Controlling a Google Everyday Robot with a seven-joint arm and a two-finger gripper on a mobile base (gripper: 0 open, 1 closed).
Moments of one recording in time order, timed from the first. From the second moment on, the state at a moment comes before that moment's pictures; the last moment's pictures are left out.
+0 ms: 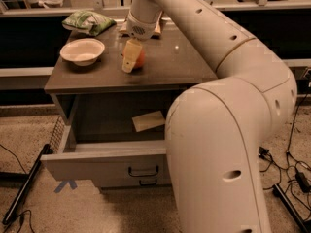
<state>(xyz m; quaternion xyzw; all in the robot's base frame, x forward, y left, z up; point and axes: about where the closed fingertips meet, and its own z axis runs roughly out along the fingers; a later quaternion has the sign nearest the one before) 0.744 0.060 0.857 -0.63 0.75 0.05 0.19</state>
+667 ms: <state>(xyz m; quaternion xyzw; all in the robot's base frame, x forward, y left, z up) 0.758 0.042 0.853 -0.62 0.75 0.06 0.22</state>
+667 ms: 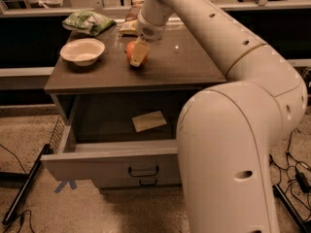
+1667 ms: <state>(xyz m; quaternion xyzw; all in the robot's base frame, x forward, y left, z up) 0.646 -0.062 0.922 -0.66 0.68 0.12 0.30</state>
